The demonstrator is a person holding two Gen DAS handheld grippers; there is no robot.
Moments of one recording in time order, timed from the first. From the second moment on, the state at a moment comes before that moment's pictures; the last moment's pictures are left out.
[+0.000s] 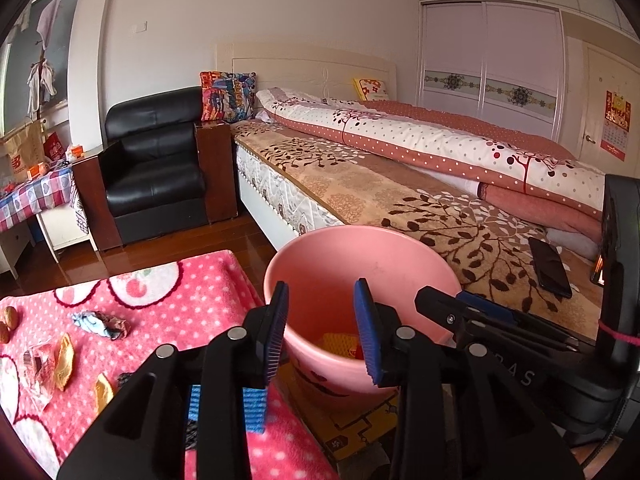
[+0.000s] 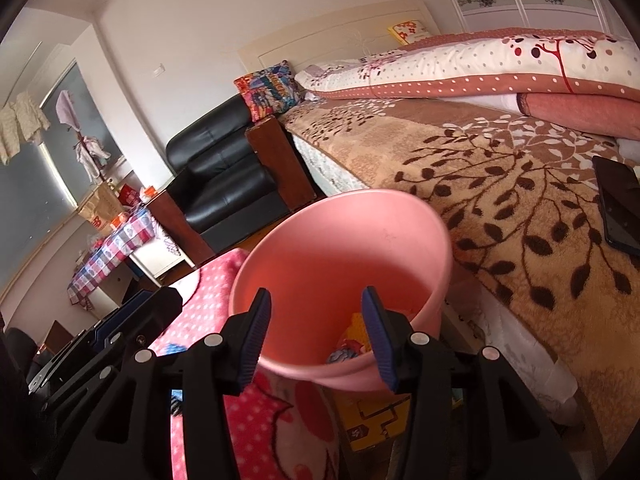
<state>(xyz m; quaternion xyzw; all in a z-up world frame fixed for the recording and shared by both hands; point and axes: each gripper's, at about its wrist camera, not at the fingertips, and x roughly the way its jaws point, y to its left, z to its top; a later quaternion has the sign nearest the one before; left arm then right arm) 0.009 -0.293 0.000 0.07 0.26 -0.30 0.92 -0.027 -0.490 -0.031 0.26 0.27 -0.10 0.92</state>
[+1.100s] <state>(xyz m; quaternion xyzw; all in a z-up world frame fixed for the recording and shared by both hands) -0.075 -0.119 -0.008 0.01 0.25 -0.16 0.95 -0.104 -0.304 -0.029 0.17 0.30 0.02 0.94</state>
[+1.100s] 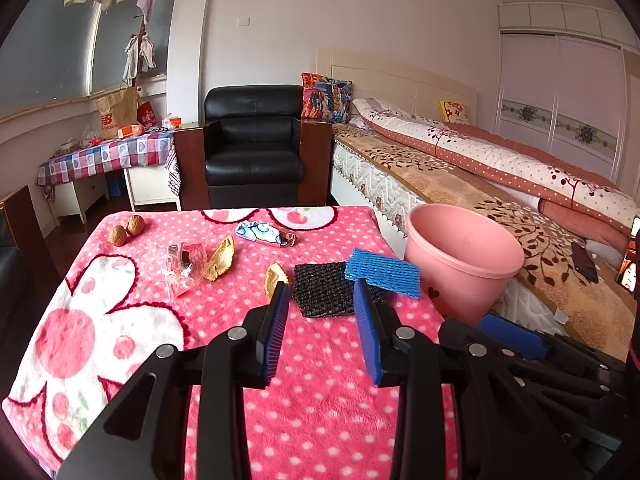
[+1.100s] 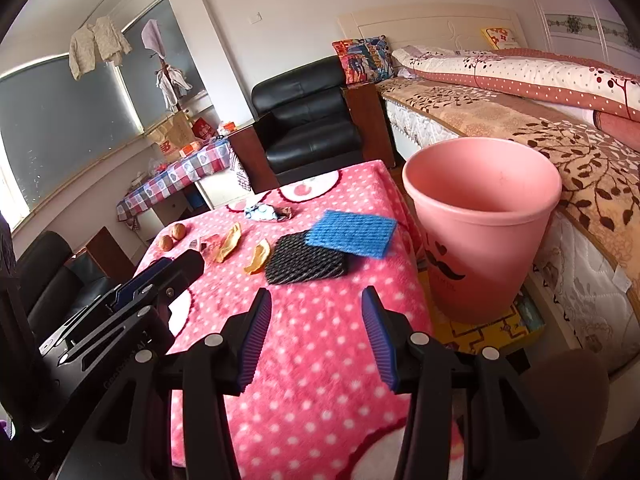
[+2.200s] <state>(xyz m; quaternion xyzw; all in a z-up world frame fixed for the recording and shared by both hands) -0.084 -0.107 0.000 -0.01 0.22 -0.17 0.96 -0.127 -0.305 -0.021 0.19 0.29 0.01 0.94</state>
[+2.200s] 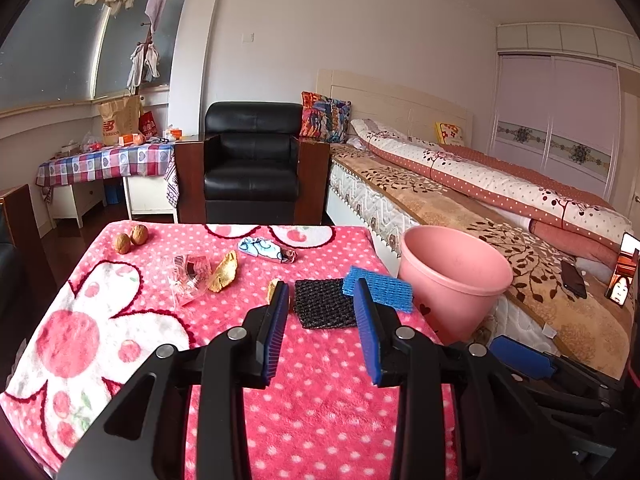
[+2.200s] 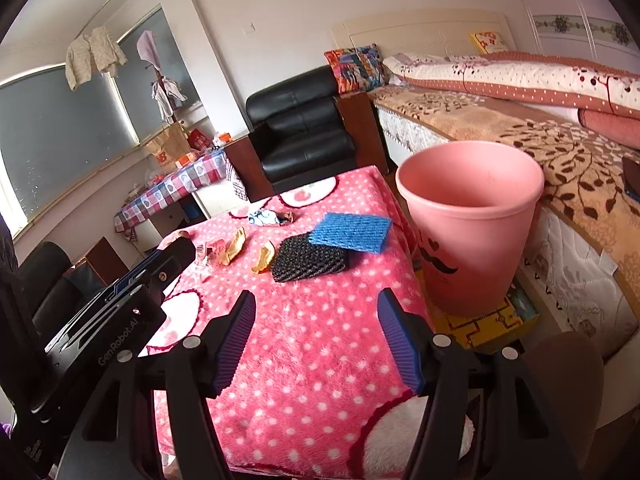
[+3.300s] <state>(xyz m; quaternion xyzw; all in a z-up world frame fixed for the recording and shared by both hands) 0.058 -0.109 -0.062 -0.02 0.41 -0.11 0.91 0.044 -0.304 -0.061 0.02 0.39 0.08 0.92</state>
